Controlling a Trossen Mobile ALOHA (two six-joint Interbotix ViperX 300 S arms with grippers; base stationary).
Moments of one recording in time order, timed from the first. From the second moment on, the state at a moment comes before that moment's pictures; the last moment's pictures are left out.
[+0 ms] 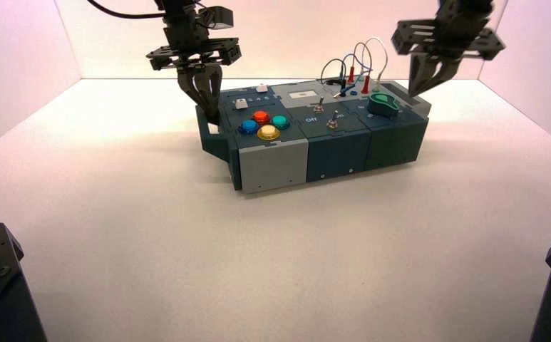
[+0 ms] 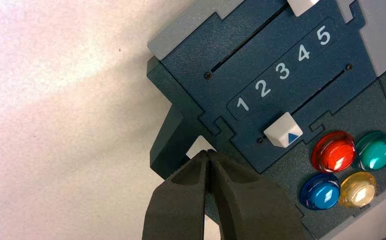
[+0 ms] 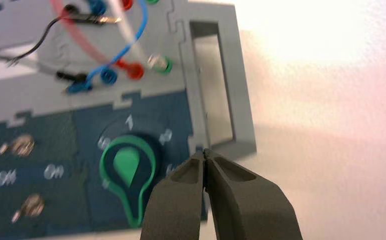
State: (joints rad) left arm -0.34 0.36 0.35 -0.25 0.83 0.23; right arm 0.12 0.11 0.65 0.15 0.44 -0.10
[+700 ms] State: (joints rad) left arm -0.31 0.37 0.34 -0.25 0.82 0.23; right arm 0.11 0.20 0.58 0.12 0.54 -0.11
